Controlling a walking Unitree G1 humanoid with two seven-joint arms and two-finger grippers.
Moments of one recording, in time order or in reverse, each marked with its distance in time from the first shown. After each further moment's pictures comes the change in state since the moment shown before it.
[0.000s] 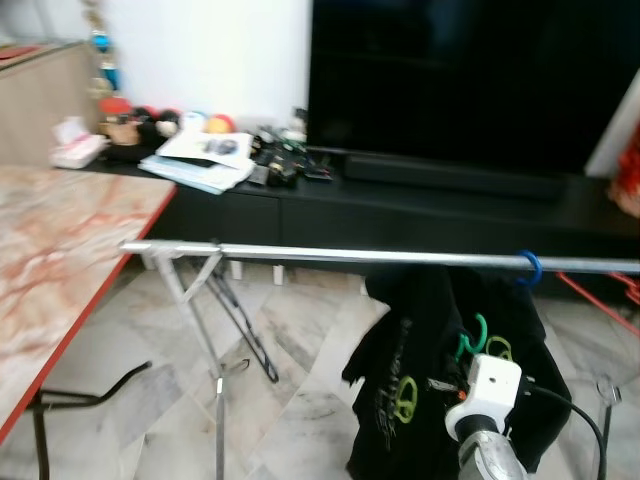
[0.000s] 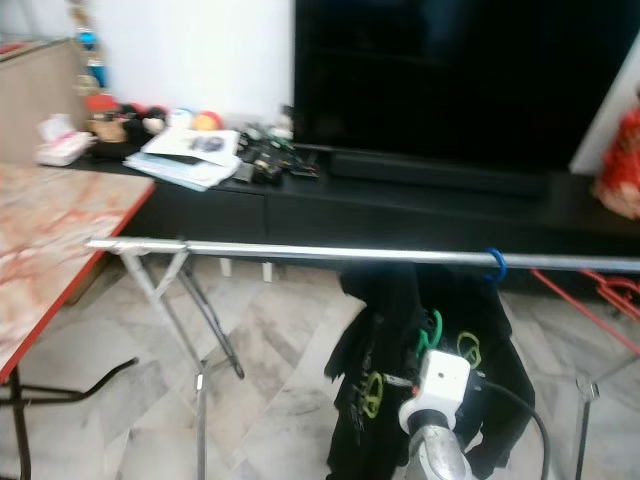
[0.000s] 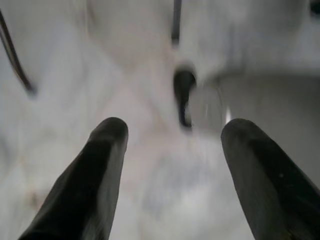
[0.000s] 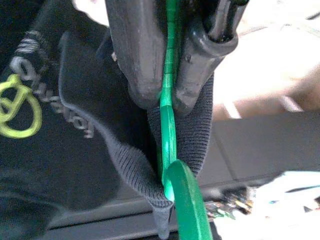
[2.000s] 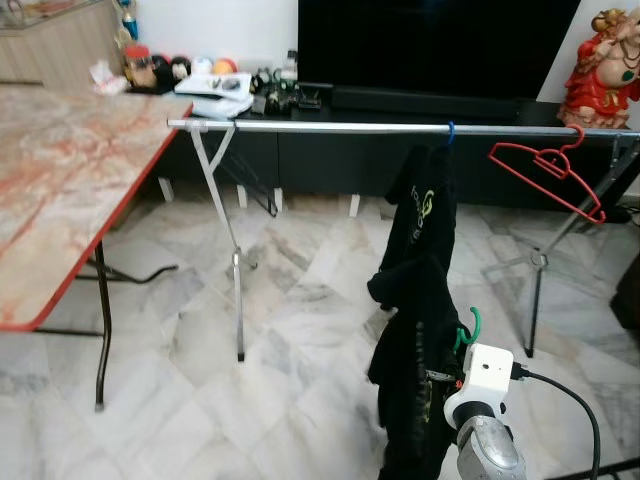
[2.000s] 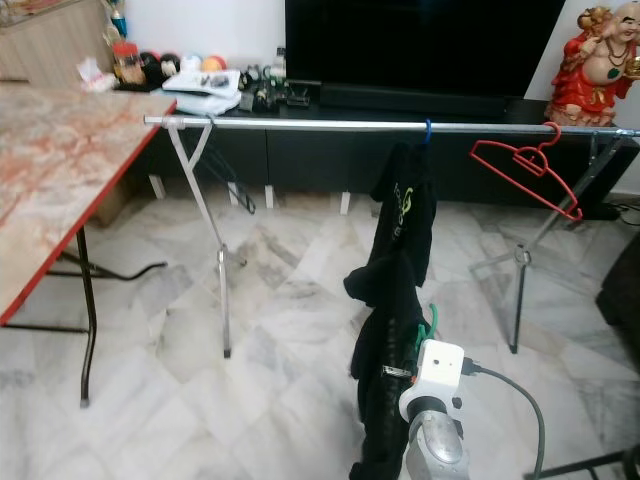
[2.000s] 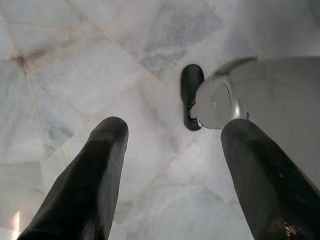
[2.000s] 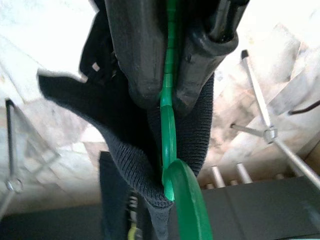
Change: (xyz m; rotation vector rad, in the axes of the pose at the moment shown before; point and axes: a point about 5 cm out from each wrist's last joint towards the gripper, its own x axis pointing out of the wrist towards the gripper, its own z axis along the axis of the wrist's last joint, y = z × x) left arm -0.001 0.010 0.005 -0.002 -0.008 0.025; right arm 0.008 -0.001 -0.009 -0.049 0.076 -0.022
